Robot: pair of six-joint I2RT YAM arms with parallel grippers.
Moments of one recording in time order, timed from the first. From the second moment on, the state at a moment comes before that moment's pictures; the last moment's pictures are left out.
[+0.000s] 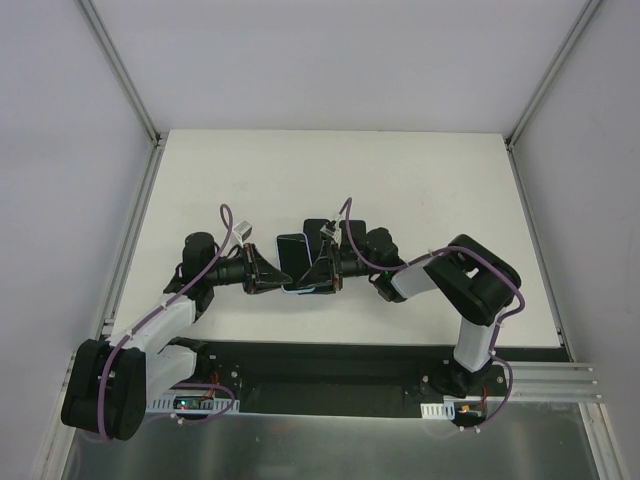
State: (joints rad) left arm -0.20 1.01 0.30 0.28 1.04 -1.21; right arm 0.76 1.84 0.64 1.15 -0.94 1.50
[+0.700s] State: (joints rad) left arm -0.20 0.99 0.42 0.11 1.00 -1.07; right arm 0.77 1.84 0.65 1.15 -0.96 1.49
